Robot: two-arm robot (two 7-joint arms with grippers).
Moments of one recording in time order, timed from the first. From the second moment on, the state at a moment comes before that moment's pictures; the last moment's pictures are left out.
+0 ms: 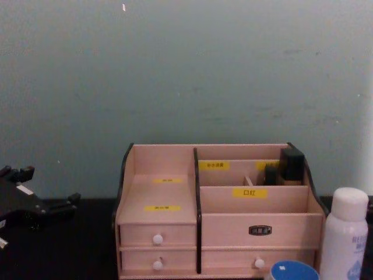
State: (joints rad) left arm -0.20 0.60 0.45 -1.41 -0.25 -0.12 0.03; right arm 0.20 0.60 -0.45 -1.41 0.25 -0.12 -0.03
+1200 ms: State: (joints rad) left arm -0.20 0.60 0.45 -1.41 -0.25 -0.12 0.03; right arm 0.20 0.60 -0.45 -1.41 0.25 -0.12 -0.03
